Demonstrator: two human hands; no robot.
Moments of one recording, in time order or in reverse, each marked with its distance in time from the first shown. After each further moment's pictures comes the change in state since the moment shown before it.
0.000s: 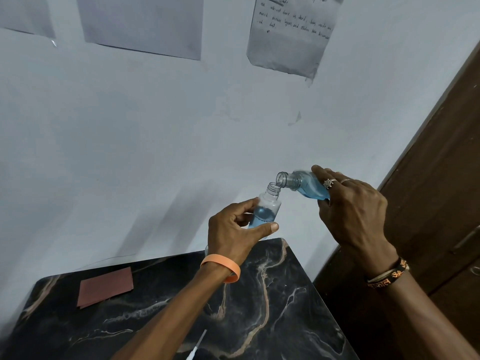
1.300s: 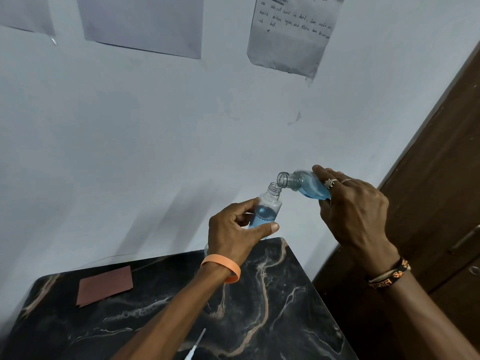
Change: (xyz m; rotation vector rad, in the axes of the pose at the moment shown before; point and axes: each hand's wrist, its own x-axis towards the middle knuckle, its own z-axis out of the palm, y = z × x) left_hand -0.002 0.004 0.000 0.001 0.013 0.036; right_hand -0.002 0.003 0.000 0.004 0.010 -0.012
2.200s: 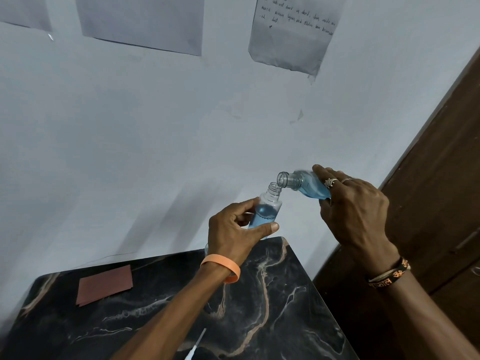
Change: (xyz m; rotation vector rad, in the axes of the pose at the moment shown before) left_hand 0.003 -0.006 0.001 0.011 -0.007 0.001; right_hand 0.001 0.000 0.007 -0.002 -0.021 0.009
